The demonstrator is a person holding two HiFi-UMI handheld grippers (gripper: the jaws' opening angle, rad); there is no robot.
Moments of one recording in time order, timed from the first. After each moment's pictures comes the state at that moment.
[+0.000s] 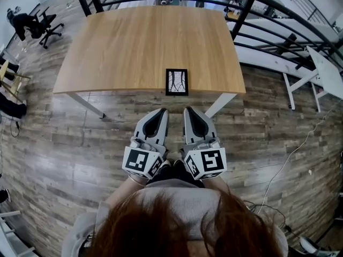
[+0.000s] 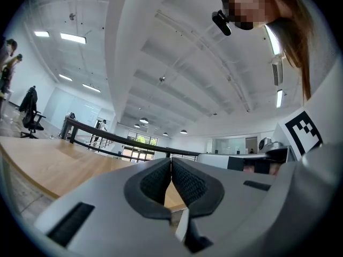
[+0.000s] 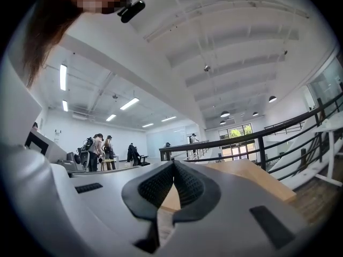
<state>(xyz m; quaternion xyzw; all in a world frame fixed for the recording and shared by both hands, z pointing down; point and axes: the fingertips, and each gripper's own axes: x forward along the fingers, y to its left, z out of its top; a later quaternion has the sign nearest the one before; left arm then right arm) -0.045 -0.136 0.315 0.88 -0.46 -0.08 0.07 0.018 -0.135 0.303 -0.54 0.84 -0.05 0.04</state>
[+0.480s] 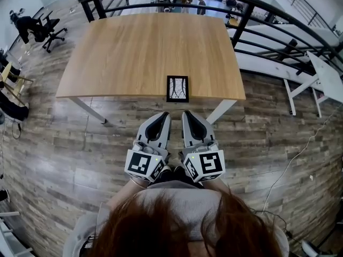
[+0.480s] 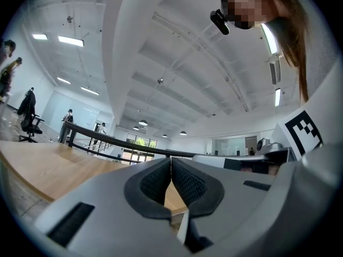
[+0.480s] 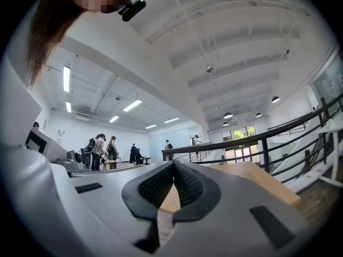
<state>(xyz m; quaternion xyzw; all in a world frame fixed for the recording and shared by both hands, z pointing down) -0.036 -0.136 0.304 0.89 -0.46 -0.08 0.05 0.015 -0.138 0.296 -0.53 0.85 -0.04 0.04</state>
